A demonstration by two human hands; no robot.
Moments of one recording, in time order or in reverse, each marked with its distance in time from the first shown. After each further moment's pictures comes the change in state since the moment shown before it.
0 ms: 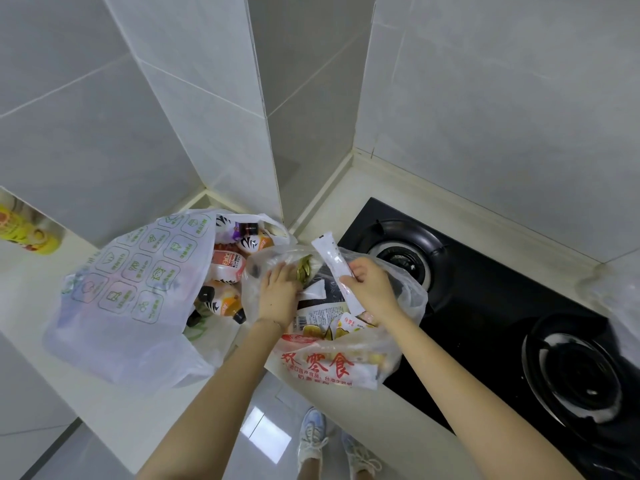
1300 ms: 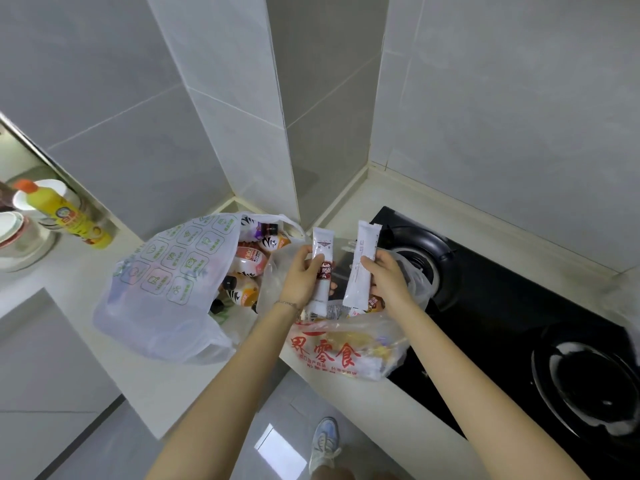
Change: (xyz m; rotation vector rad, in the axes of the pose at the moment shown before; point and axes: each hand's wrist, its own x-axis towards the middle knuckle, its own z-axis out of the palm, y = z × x) left_hand -0.037 0.061 -0.091 -1.381 0.053 -0.369; right_hand -0.027 -0.021 -0.022 0.507 -0.055 0.107
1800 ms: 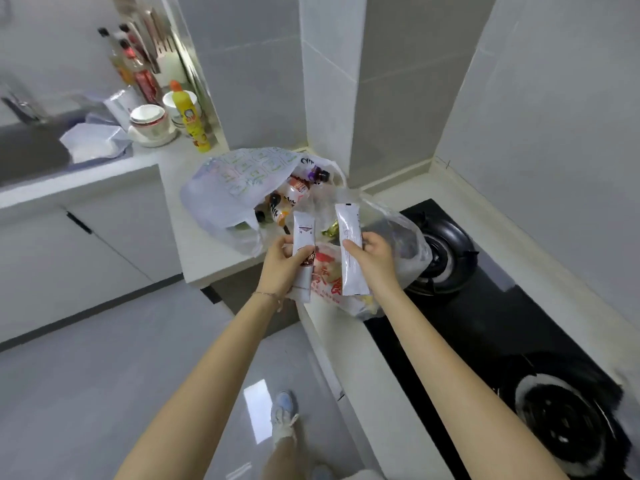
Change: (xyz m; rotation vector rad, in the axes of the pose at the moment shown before) left_hand -0.181 -0.042 0.036 -0.139 0.548 0.053; right_hand -0.108 0.010 -0.035 -0.244 -0.396 -0.244
